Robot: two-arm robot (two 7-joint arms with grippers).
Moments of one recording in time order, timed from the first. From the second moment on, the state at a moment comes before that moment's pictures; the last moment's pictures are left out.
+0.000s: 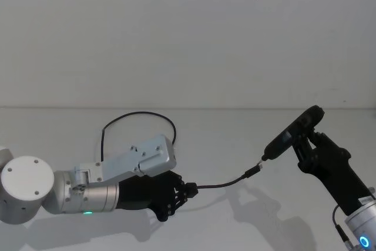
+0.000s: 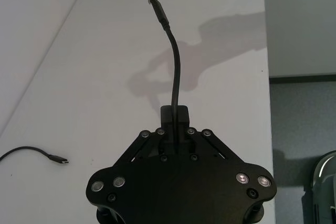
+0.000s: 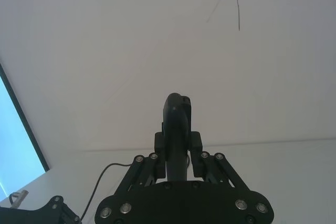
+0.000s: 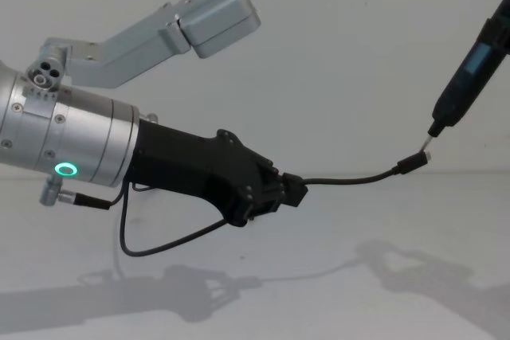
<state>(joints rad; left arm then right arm) -0.66 0.54 0.76 -1.48 -0.25 0.10 -0.75 0.02 0.35 -0.16 -1.79 0.67 -0.01 0.24</state>
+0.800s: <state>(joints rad) -0.66 0.54 0.76 -1.48 -0.25 0.10 -0.75 0.00 0.34 -0.16 -1.81 0.65 -0.01 0.22</state>
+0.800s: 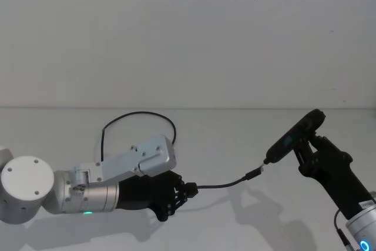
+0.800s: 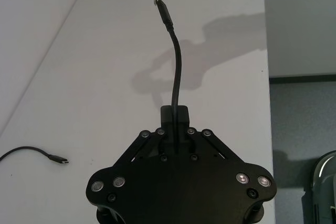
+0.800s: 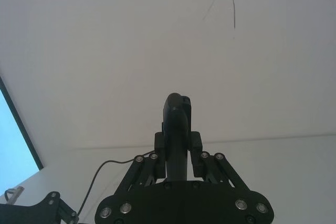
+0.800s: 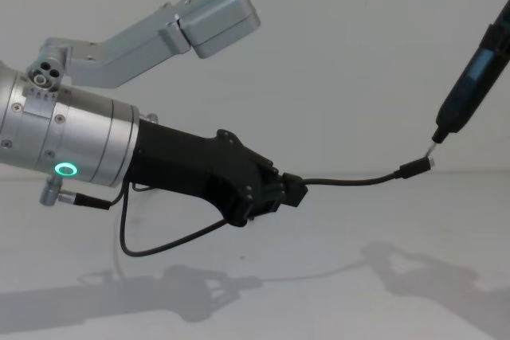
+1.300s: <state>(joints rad) -0.66 0.54 0.76 -1.48 -0.25 0.10 -0.75 0.00 0.34 -0.14 -1.81 0.63 -0.01 0.22</state>
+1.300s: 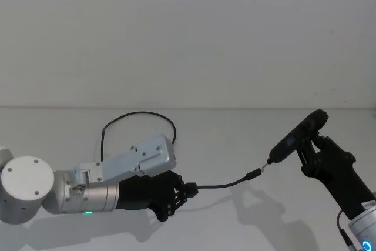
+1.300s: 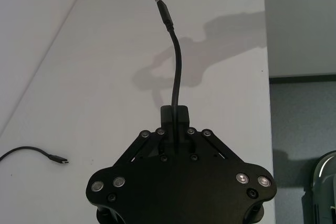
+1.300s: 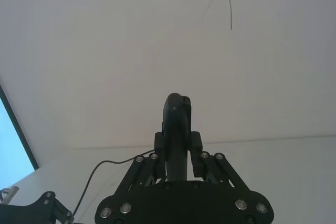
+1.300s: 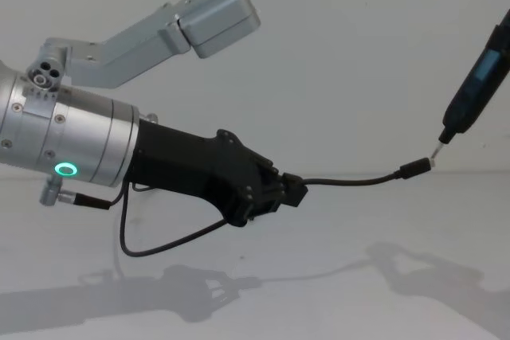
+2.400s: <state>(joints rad) -0.66 0.54 0.76 -1.48 -0.25 0.10 -0.75 0.00 0.34 -0.14 -1.81 0.63 -0.01 0.23</state>
